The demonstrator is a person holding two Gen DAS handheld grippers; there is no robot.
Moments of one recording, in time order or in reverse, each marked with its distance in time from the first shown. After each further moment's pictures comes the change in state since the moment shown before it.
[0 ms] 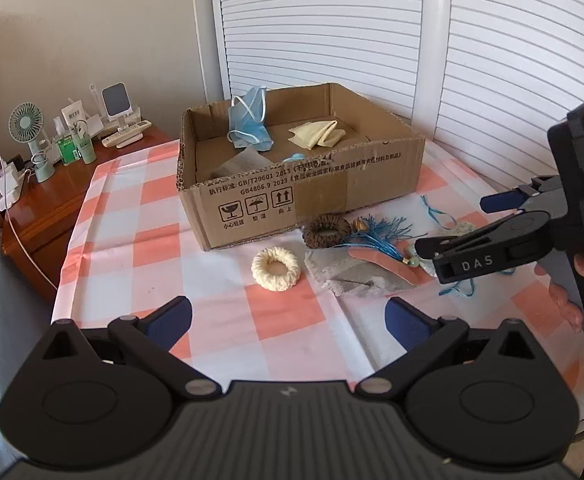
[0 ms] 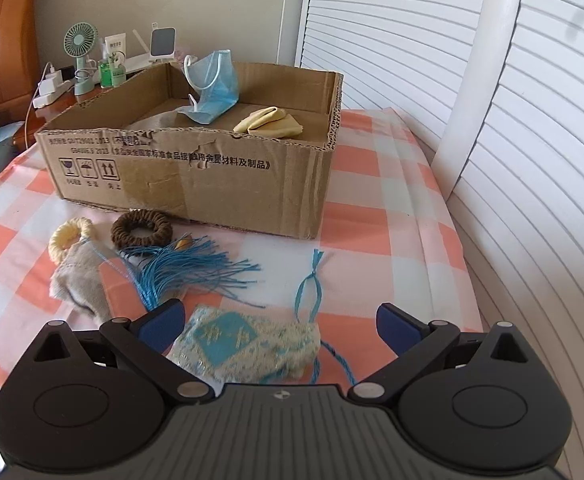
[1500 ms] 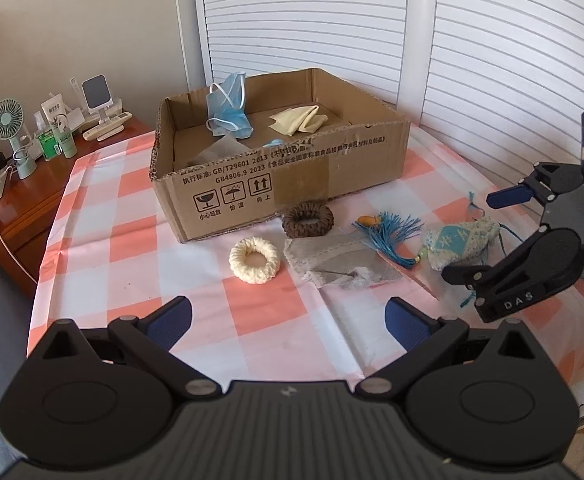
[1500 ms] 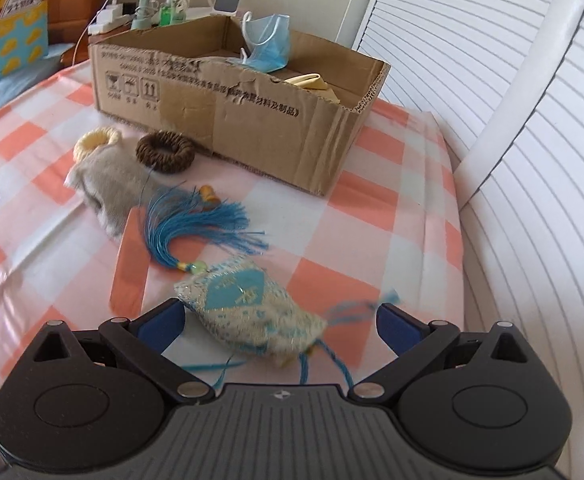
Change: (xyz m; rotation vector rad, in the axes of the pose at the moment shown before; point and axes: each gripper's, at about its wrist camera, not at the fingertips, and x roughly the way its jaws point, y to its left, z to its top) left arm 0.013 -0.008 -0.002 0.018 0.033 -0.039; right arm -0.010 -0.010 -0.023 -0.241 0.057 0.053
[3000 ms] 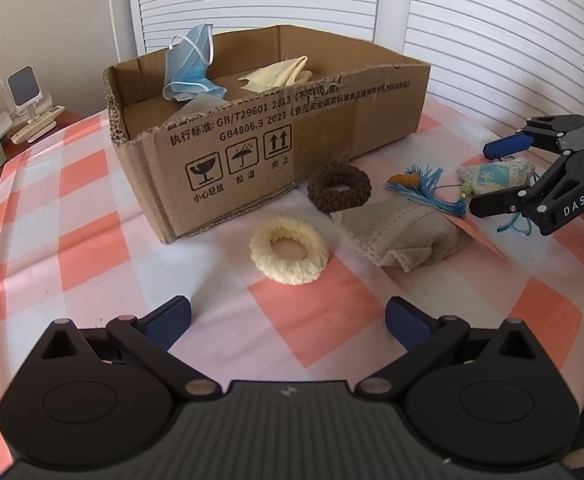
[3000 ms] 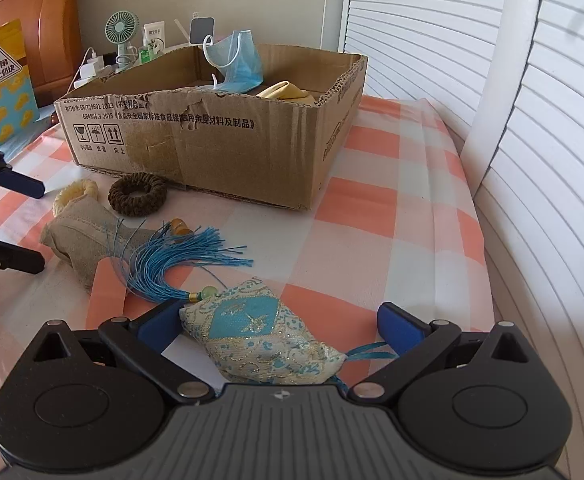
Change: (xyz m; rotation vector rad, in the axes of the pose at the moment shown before) left arm 0.083 0.061 -0.004 0.154 0.038 -0.209; right arm 0.020 -0.029 -0.005 0.161 -0.078 0.097
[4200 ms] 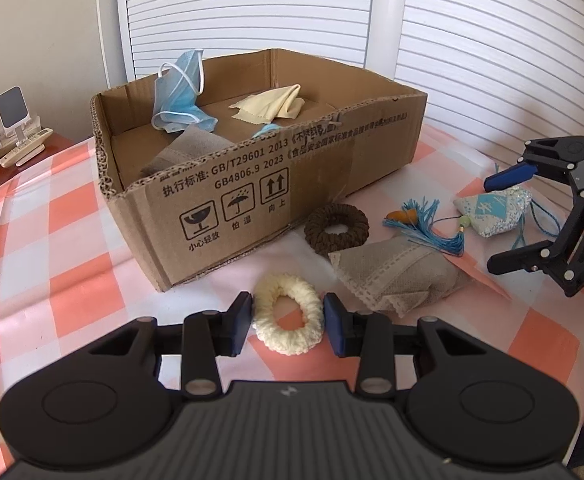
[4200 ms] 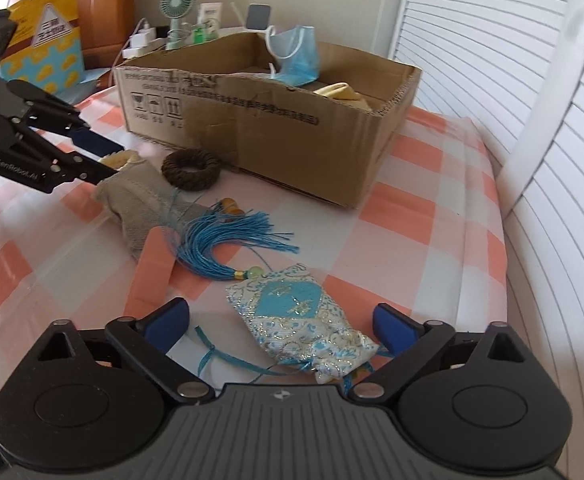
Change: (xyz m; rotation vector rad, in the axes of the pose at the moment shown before) left arm 0.003 0.006 0.018 0.005 -0.056 -0.028; right arm -0.013 0.016 0.000 -0.161 0.036 0.082
